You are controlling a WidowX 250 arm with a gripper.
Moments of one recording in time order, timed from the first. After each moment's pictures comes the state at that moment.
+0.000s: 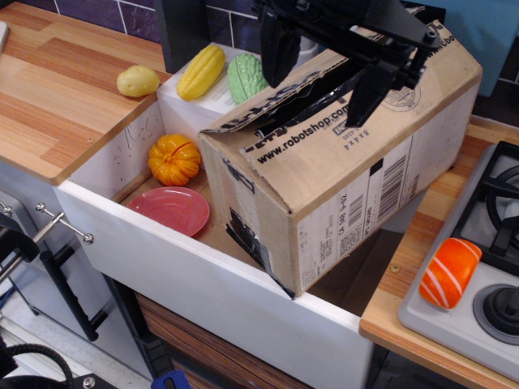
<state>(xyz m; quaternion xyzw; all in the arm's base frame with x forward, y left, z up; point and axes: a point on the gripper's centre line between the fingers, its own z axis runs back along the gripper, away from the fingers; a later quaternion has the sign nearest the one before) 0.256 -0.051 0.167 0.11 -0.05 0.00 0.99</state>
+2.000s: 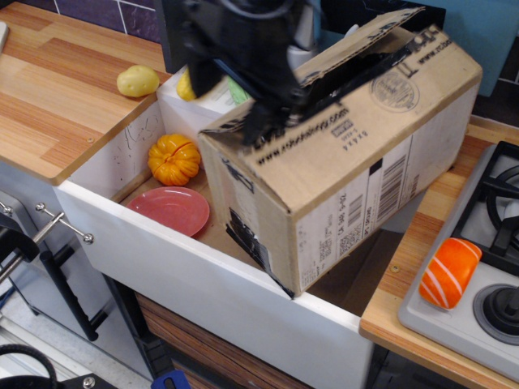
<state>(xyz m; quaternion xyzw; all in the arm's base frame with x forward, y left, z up) 0.262 0.031 0.126 0.17 -0.08 -0.11 0.98</state>
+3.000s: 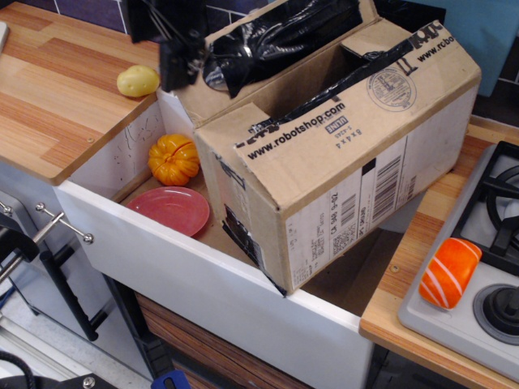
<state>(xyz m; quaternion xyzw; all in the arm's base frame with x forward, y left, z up) 0.275 0.103 0.144 0.17 -0.06 -0.22 0.96</state>
